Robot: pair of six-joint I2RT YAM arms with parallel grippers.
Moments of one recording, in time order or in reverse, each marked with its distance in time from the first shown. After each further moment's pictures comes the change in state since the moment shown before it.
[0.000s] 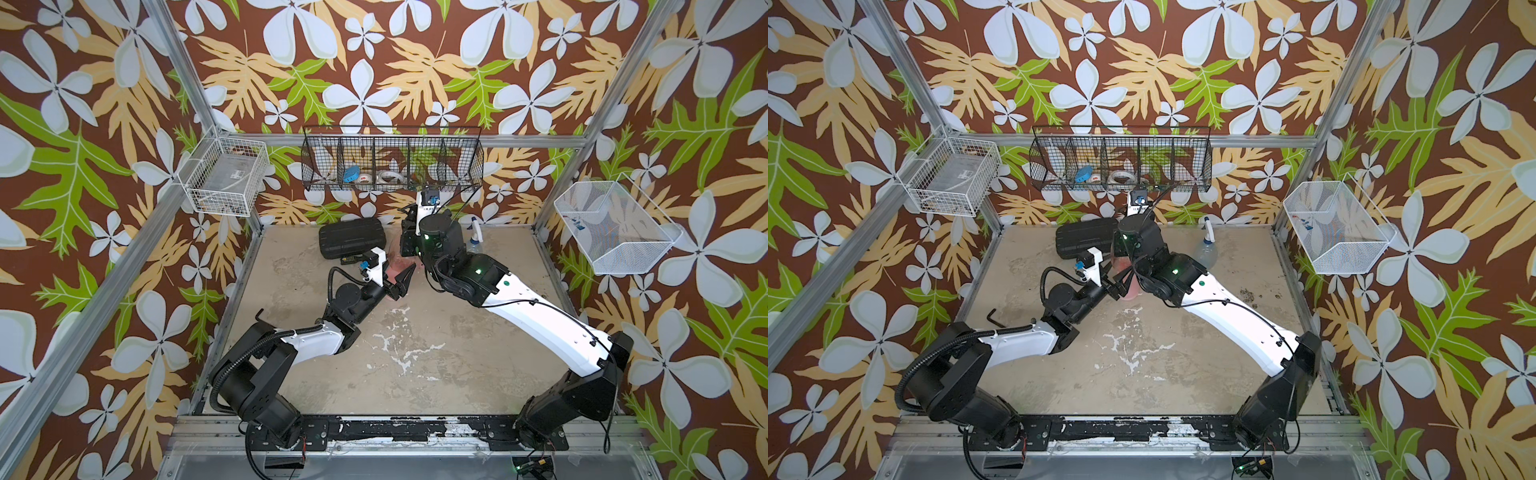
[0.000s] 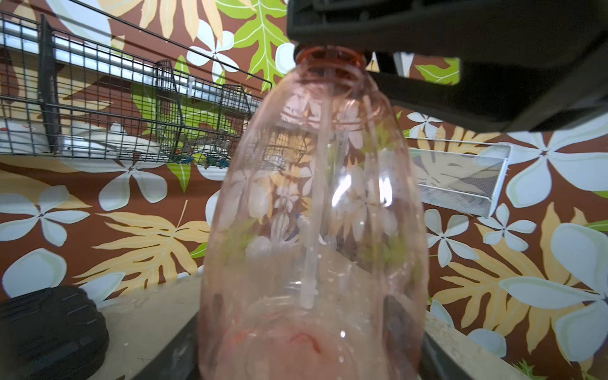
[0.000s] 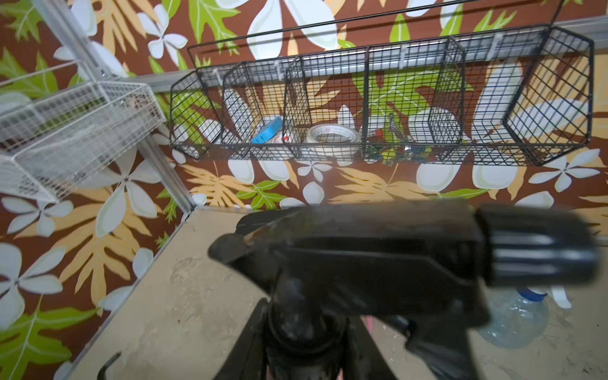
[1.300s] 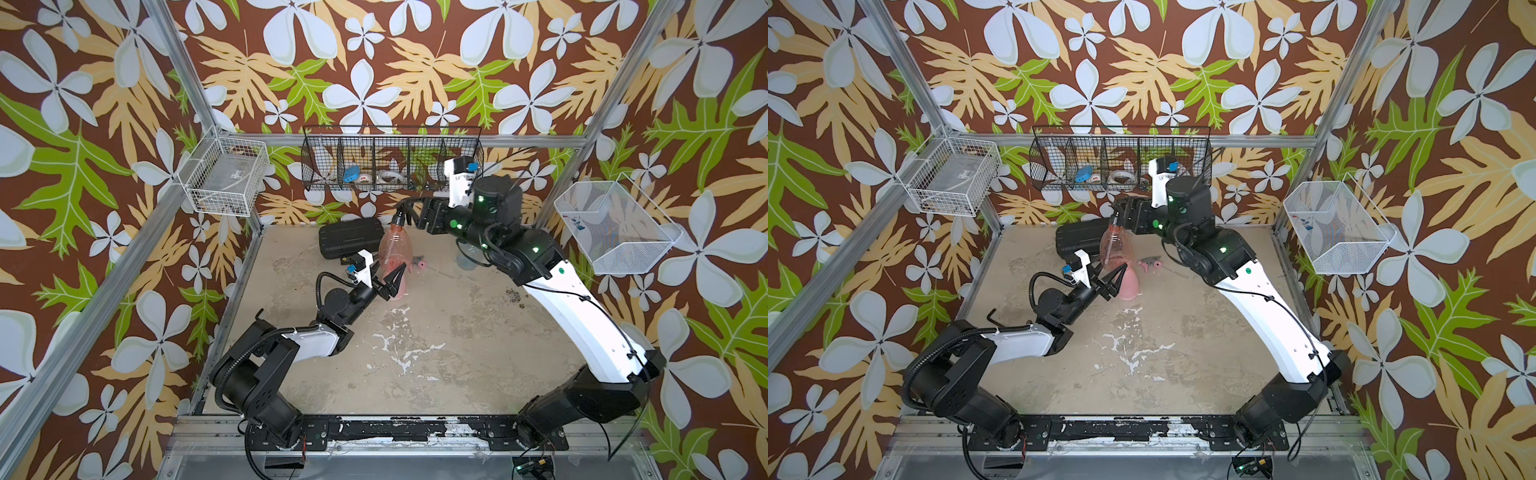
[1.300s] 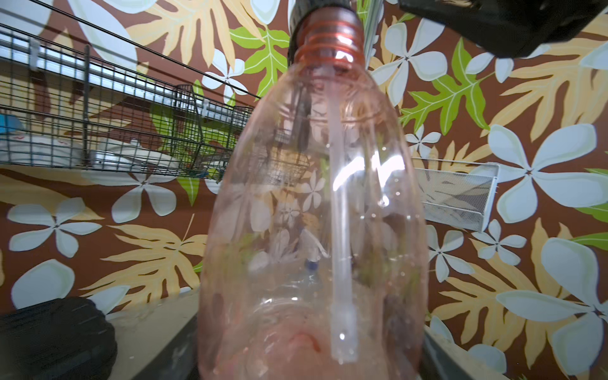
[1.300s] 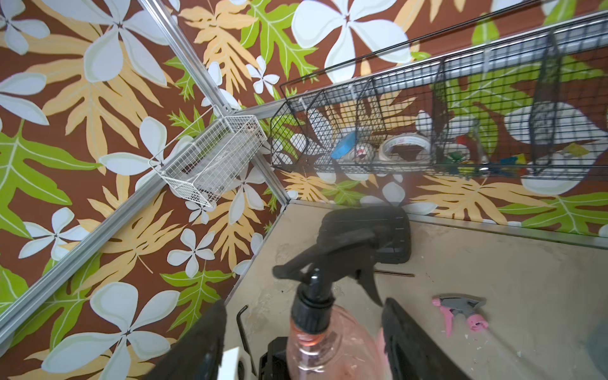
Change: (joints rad) left arm 0.055 0.019 -0.069 0.157 0.028 -0.035; right arm -0.163 0.000 0.307 -0.239 -0.472 0.138
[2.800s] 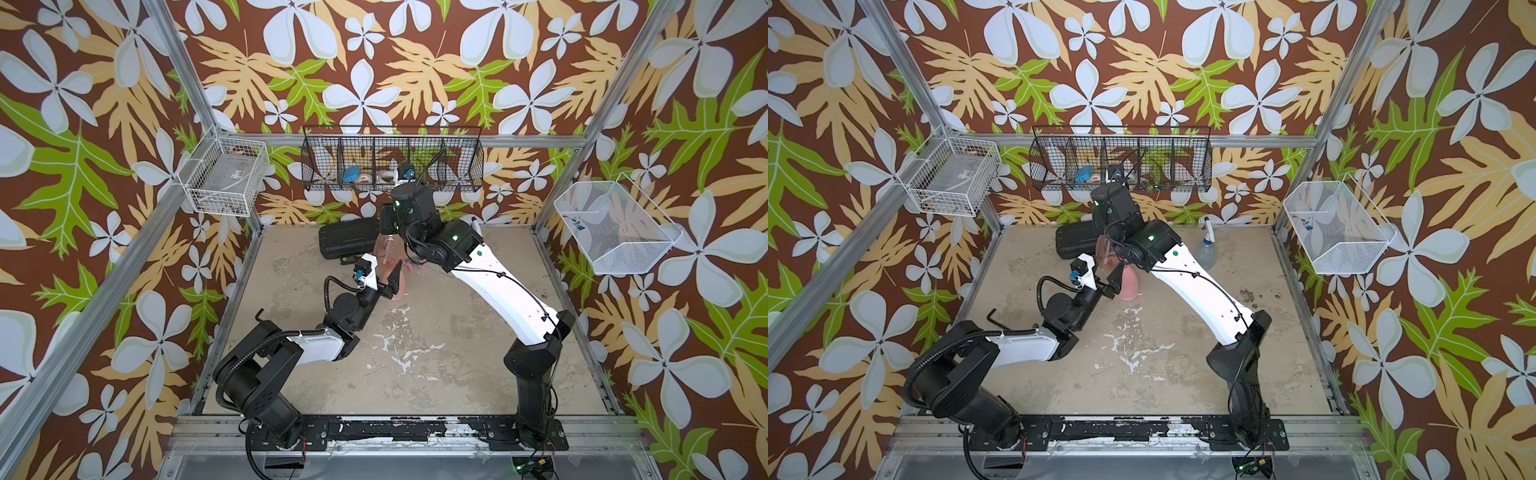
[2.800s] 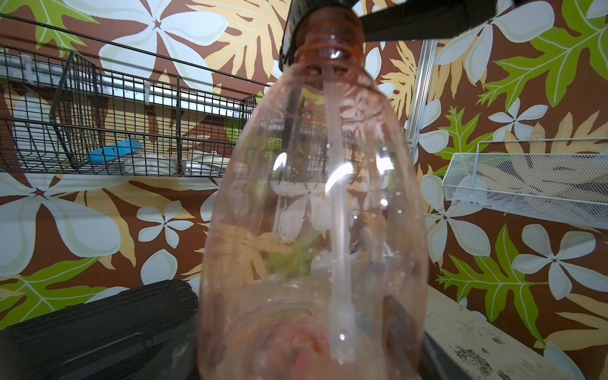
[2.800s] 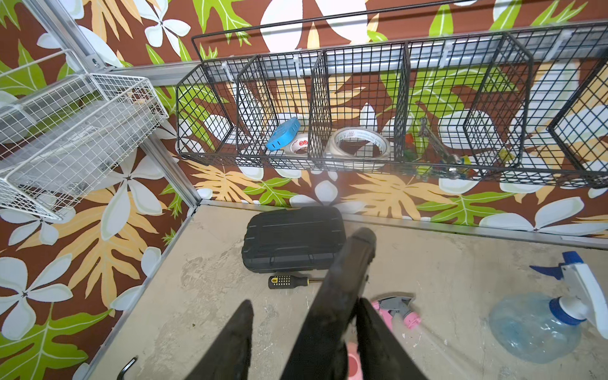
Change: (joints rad) left arm -0.082 0.006 -0.003 -0.025 -0.303 0.188; right arm 0.161 0.390 0.366 -0.132 0.468 -0.089
